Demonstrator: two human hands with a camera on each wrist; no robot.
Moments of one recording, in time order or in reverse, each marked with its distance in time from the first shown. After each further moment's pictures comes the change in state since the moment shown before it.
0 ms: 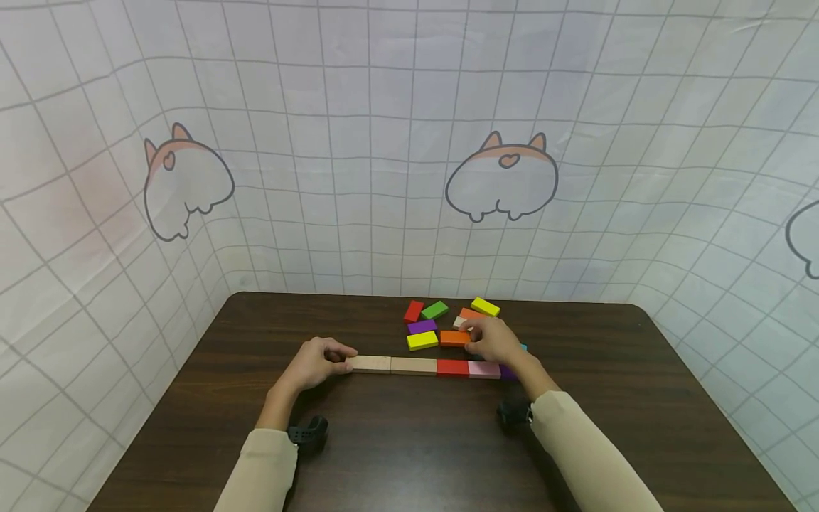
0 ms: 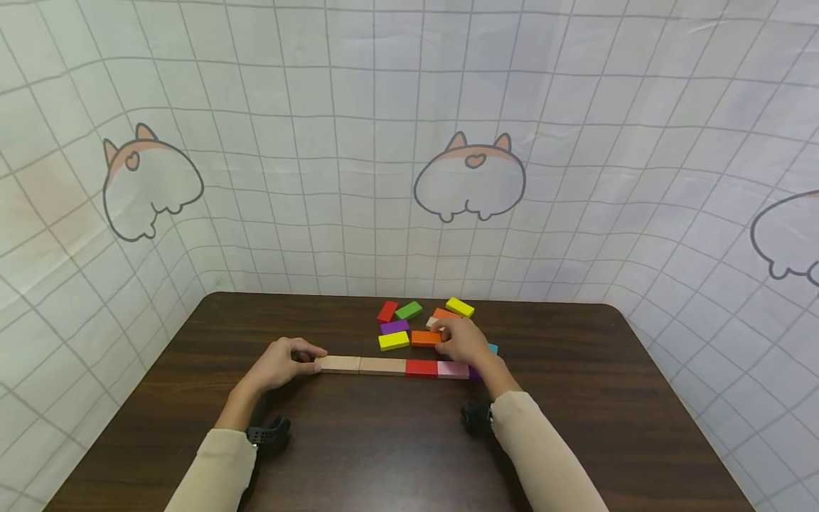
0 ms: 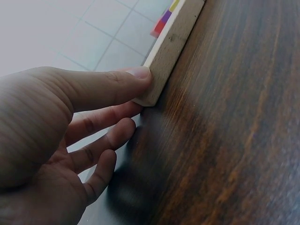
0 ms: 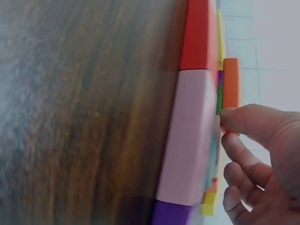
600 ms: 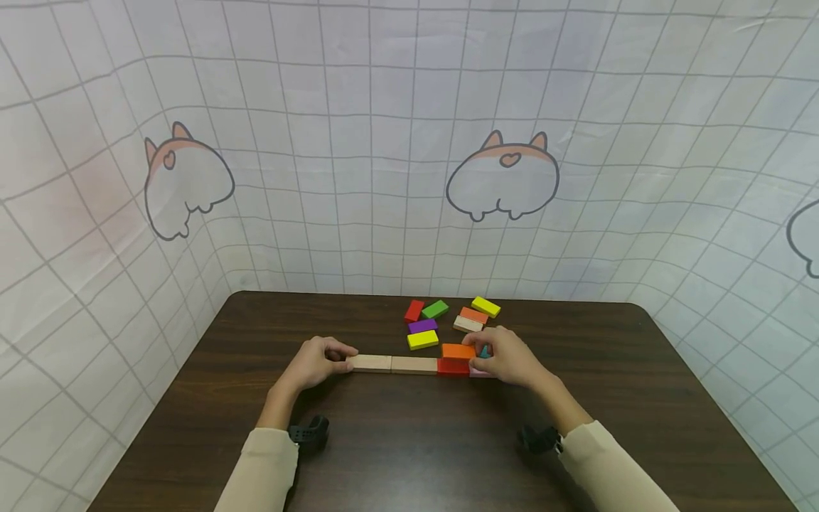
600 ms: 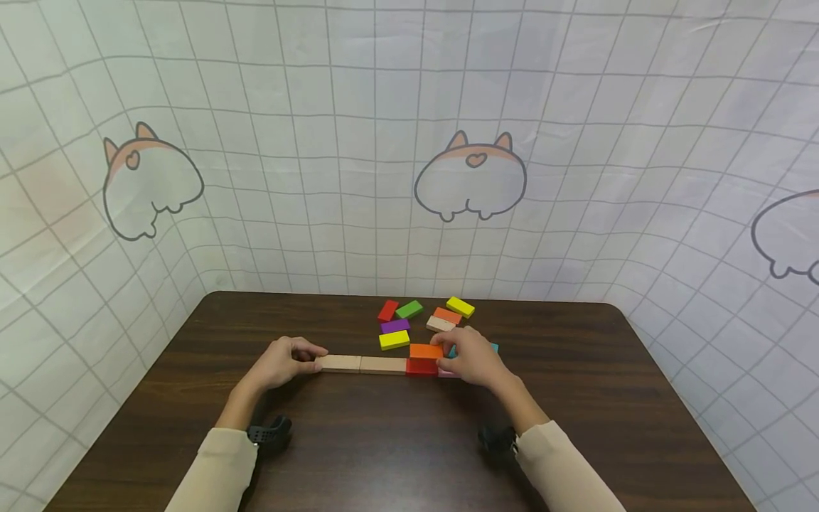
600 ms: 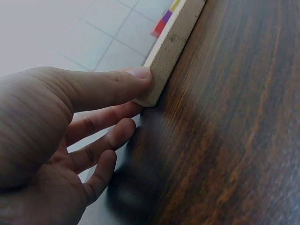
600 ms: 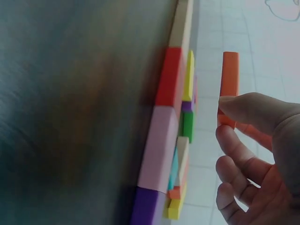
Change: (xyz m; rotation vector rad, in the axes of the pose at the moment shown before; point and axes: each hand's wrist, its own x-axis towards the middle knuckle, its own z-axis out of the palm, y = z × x) left_hand 0.000 0.001 -0.001 -0.002 -0.002 -0.008; right_hand -0.053 -0.022 -0.014 0.016 0.021 -0.167
